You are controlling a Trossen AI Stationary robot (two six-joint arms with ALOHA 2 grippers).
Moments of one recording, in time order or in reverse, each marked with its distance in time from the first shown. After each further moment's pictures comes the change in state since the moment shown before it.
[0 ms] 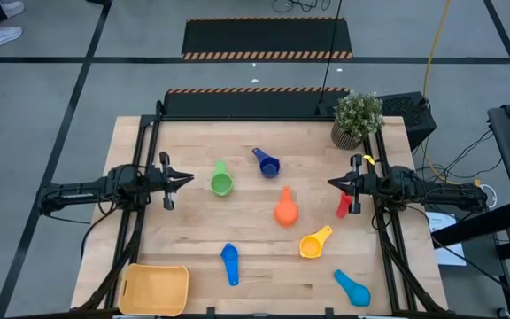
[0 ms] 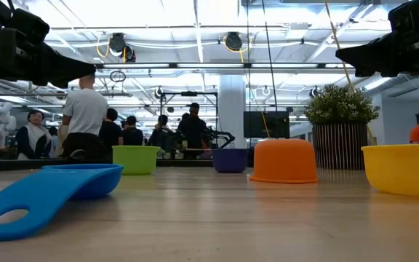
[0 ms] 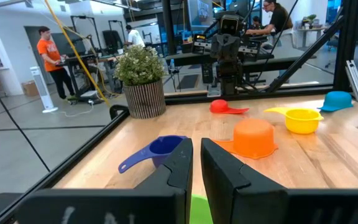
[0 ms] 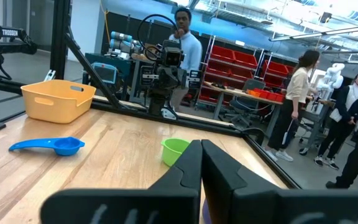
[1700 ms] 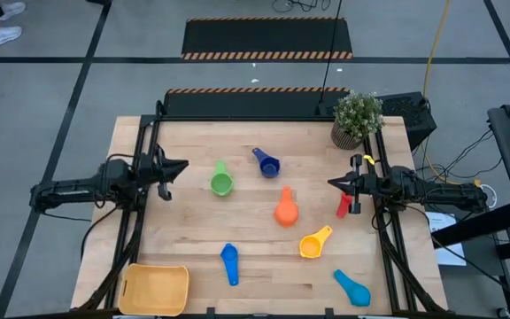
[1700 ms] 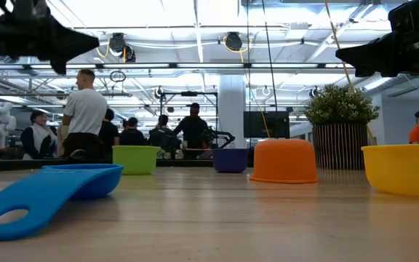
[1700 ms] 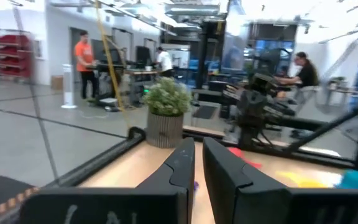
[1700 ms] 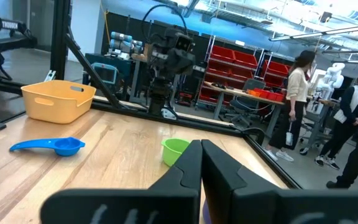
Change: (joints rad) left arm -0.003 0.136 0.137 0.132 -0.150 -0.189; right arm 0.000 0.000 0.000 0.000 0.000 0.002
